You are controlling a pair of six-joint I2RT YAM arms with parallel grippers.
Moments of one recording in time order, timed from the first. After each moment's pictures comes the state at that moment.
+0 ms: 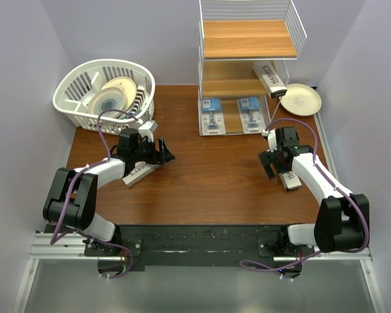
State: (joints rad) left arm -0.22 1.52 0.68 0.22 0.51 -0.28; right arm 0.12 1.32 0.86 -0.65 0.22 -0.31
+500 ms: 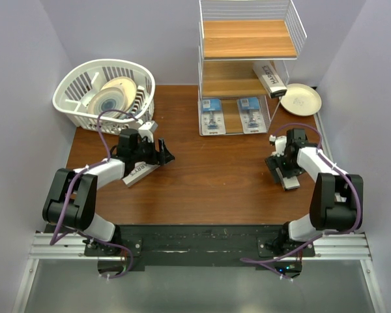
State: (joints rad) left arm -0.22 1.51 0.67 0.22 0.51 -0.28; right arm -0.07 1.49 0.86 -0.65 0.06 -0.41
